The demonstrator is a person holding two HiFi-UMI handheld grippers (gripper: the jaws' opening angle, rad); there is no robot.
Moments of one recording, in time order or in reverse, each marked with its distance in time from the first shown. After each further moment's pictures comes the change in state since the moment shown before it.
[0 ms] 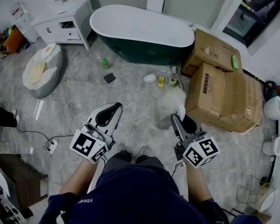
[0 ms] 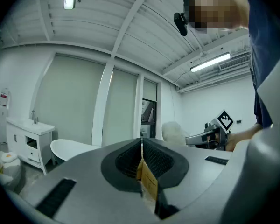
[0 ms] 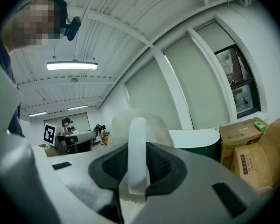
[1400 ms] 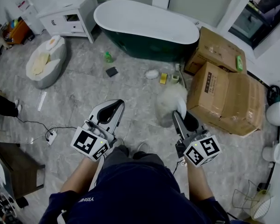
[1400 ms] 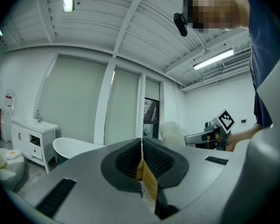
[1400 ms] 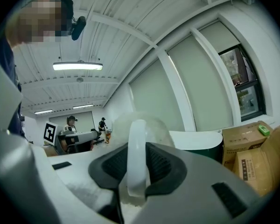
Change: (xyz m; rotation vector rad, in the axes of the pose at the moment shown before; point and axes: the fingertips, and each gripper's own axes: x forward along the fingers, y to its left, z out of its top) left arm 0.019 -0.033 -0.011 -0.006 0.004 0.052; right arm -0.018 -0.027 0.001 -0.038 0.000 0.056
